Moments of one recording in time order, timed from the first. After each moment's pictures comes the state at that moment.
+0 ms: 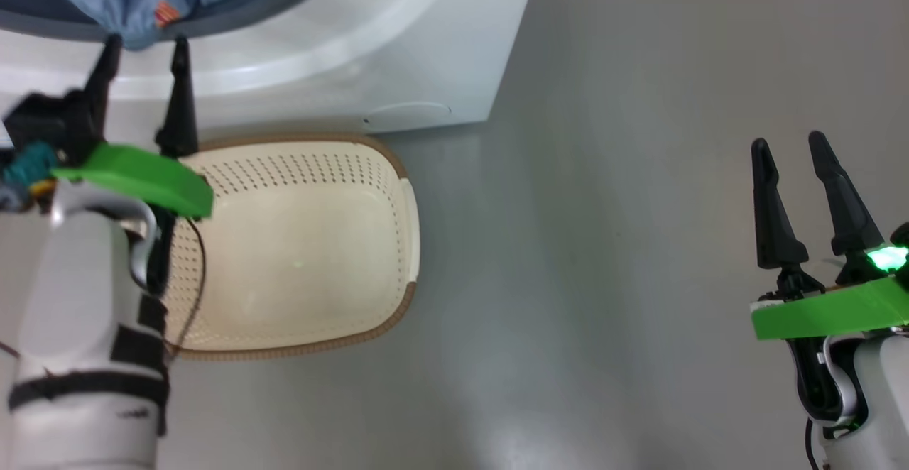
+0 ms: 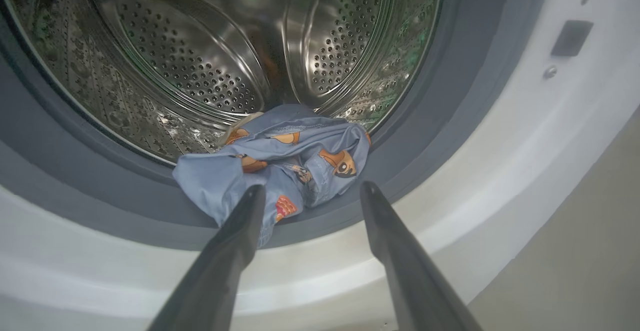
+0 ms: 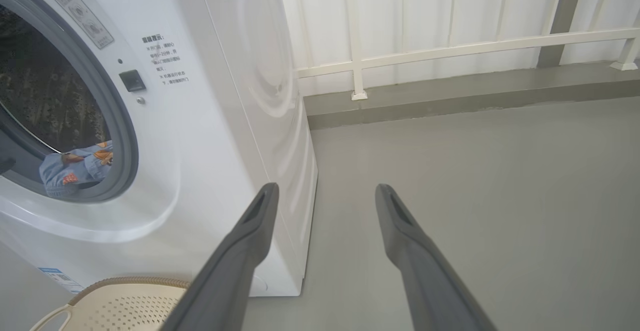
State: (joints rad) left arm -0.84 0.13 0.03 0.74 -0.10 -0.13 -0.25; right arm -0.25 -0.22 0.04 0.08 0.43 0.12 -0.25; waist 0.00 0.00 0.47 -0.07
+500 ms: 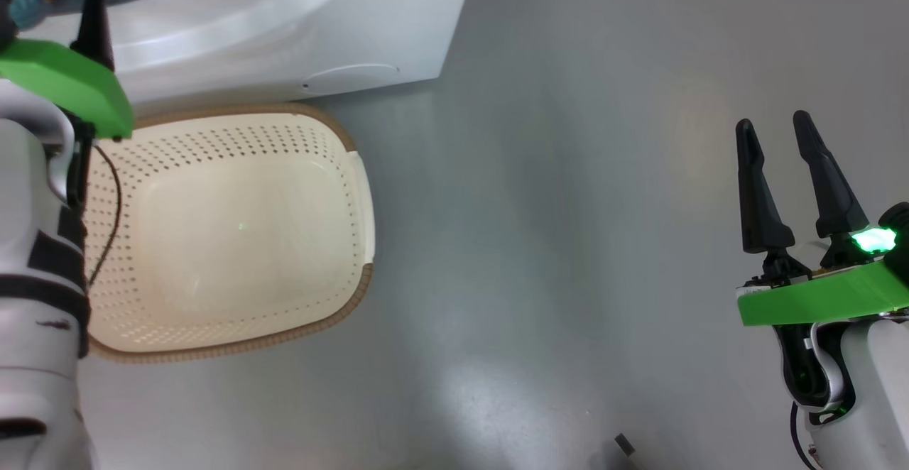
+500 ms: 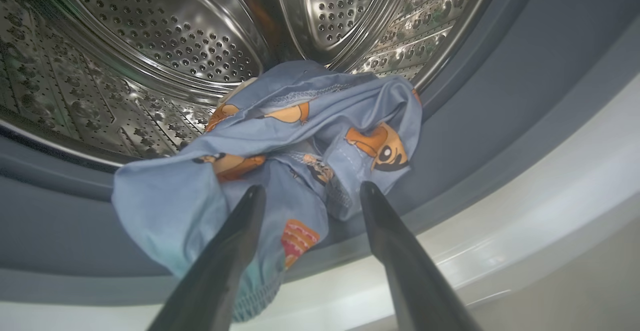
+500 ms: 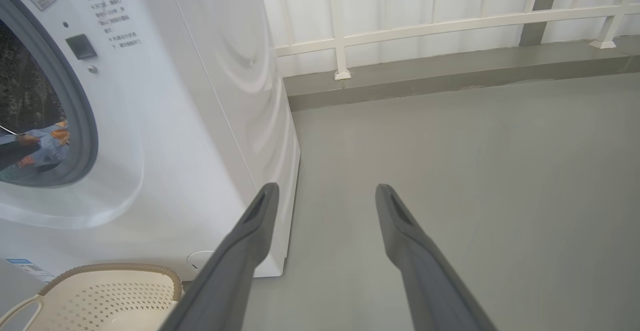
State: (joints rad) left arm -1.16 0.24 -0.02 1.09 -0.01 -0.07 -0.25; right arm -0.30 -0.20 0.07 0.08 0.44 0.12 -0.25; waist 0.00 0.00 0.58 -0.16
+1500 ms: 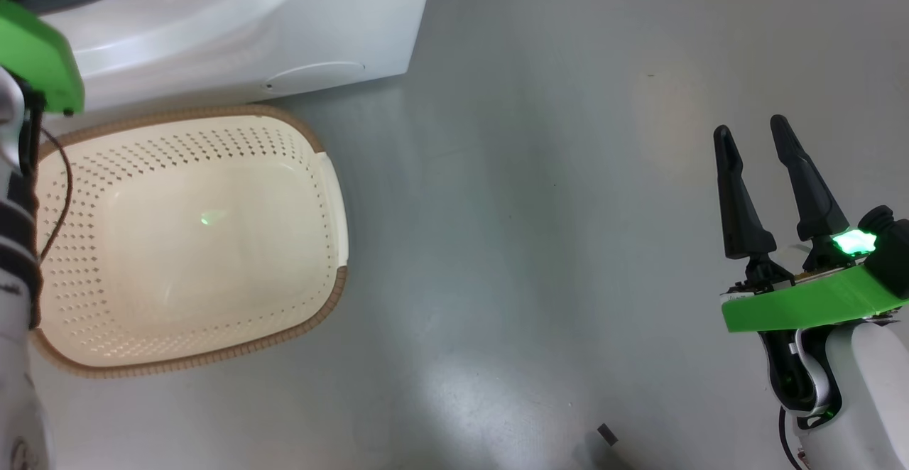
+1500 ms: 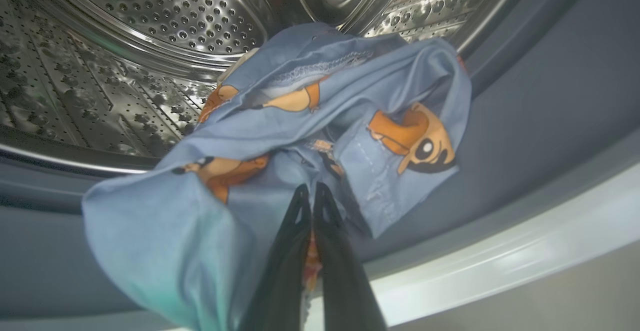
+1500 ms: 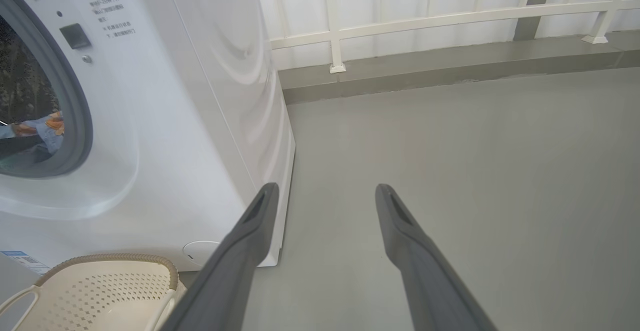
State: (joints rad) left arm -1.32 0.30 -0.09 1.30 0.01 -0.01 -0.19; right arm -0.30 -0.20 0.11 0.08 0.44 0.12 -0.25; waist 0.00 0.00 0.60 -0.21
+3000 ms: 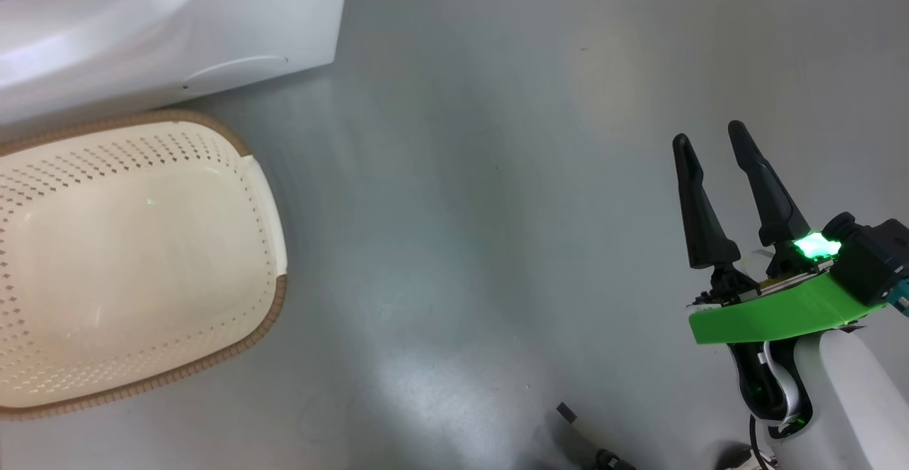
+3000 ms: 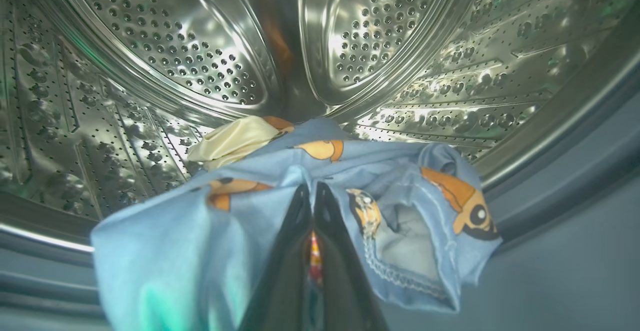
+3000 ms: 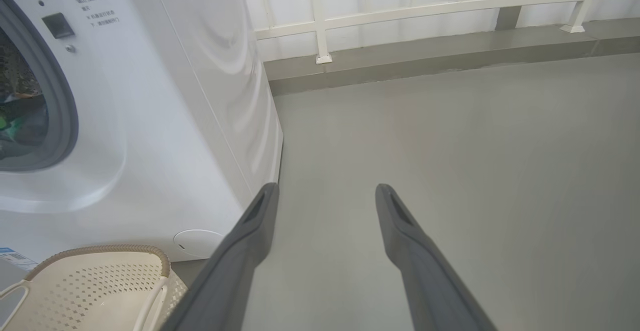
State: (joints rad) left arm -1.41 0.36 0.03 1.26 -0.13 -0.03 -0.25; right arm -0.30 -0.17 0.17 0.05 0.45 0.12 -0.25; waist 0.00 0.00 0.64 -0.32
